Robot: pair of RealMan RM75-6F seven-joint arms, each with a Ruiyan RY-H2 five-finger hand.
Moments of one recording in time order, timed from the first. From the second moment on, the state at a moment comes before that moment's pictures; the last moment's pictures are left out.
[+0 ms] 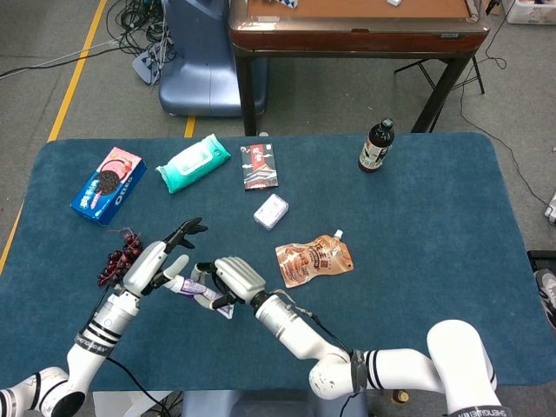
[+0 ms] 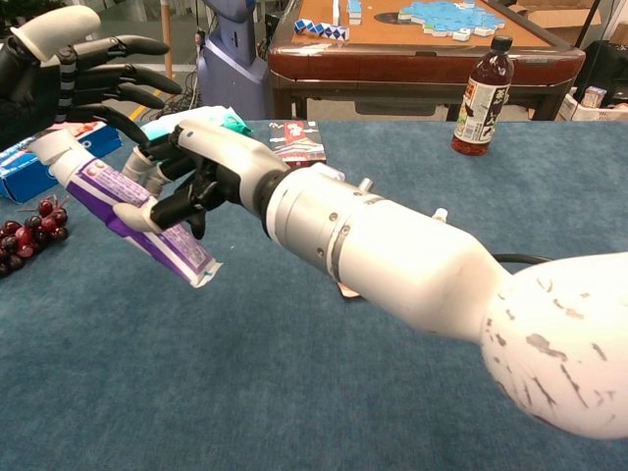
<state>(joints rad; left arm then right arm) -0.57 -1.30 -0.15 -1.70 1.48 1.16 -0.55 1.00 -1.93 0.33 -1.46 -1.09 0.90 0.13</state>
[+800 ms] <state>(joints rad) -0.57 -1.40 -0.14 -1.61 1.52 1.21 -0.47 1.00 -1.97 0.39 -1.46 -1.03 0.87 0.11</state>
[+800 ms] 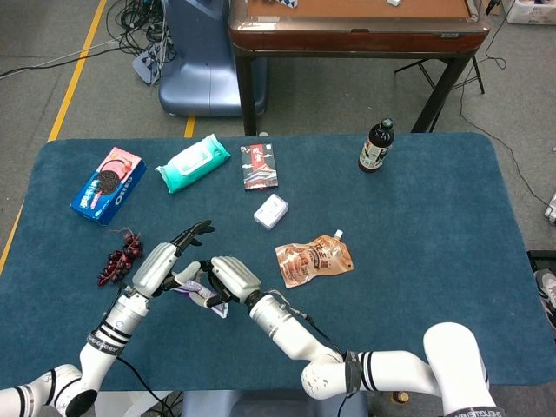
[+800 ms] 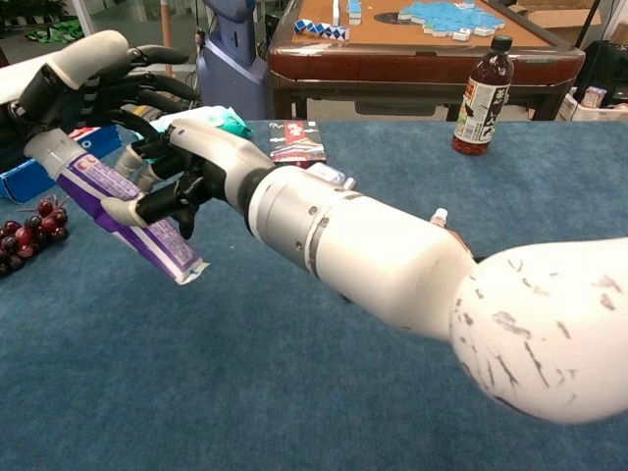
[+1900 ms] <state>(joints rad) -0.55 -1.36 -0.14 -1.60 1.52 1.26 -0.40 0.99 -1.77 0.33 -1.53 -1.02 0.78 -0.07</state>
